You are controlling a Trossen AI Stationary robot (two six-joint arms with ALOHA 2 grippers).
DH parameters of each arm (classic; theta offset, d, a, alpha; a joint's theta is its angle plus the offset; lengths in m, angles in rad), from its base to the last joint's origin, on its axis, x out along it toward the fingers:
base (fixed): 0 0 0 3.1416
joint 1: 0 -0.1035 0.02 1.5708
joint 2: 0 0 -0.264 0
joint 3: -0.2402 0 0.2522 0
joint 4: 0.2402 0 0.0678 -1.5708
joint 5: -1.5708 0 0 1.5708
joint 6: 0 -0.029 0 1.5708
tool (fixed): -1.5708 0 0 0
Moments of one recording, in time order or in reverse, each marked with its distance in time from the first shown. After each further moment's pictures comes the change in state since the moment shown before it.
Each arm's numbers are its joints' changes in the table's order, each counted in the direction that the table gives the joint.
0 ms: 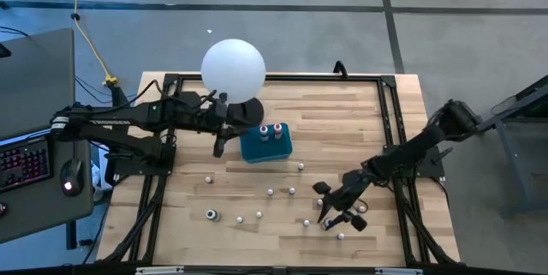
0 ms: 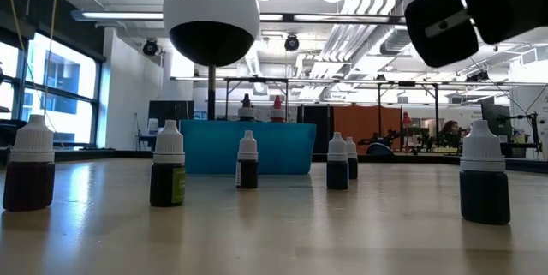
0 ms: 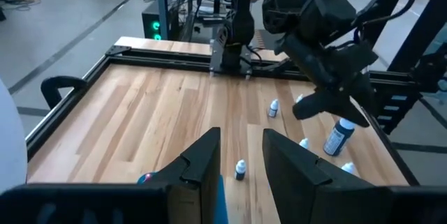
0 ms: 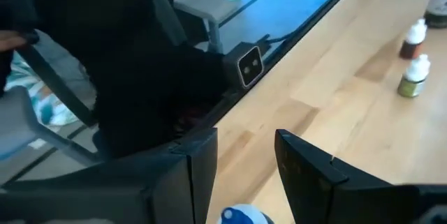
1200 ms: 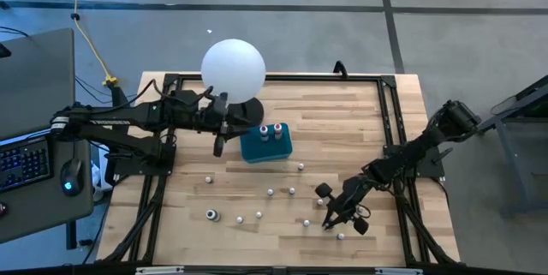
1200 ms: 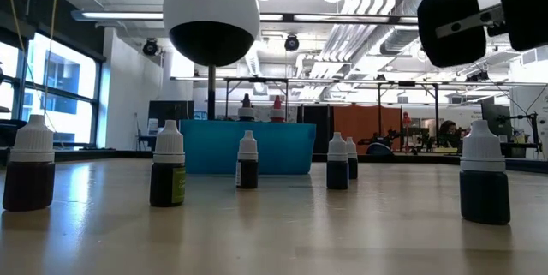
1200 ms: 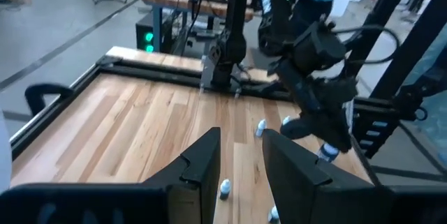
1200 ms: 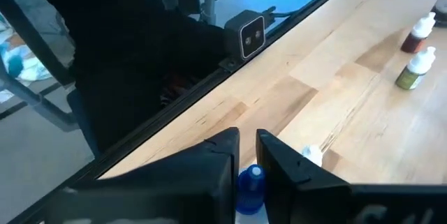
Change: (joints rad) left arm 0.000 0.001 0.000 -0.072 0.025 0.079; right arm -0.051 0.004 -0.001 0.075 0.083 0.169
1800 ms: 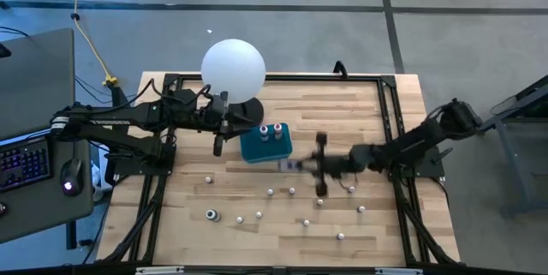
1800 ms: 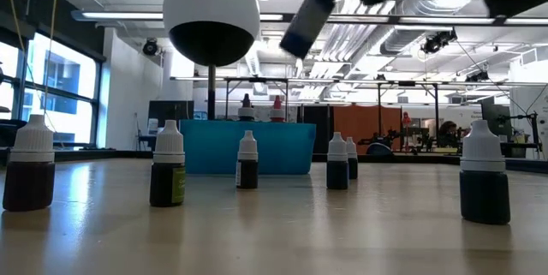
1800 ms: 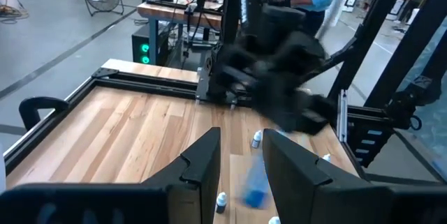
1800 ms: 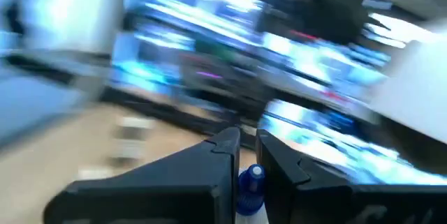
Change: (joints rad) left arm 0.000 0.000 0.000 -0.039 0.009 -0.004; right arm 0.258 -0.020 0.000 -0.549 0.545 0.311
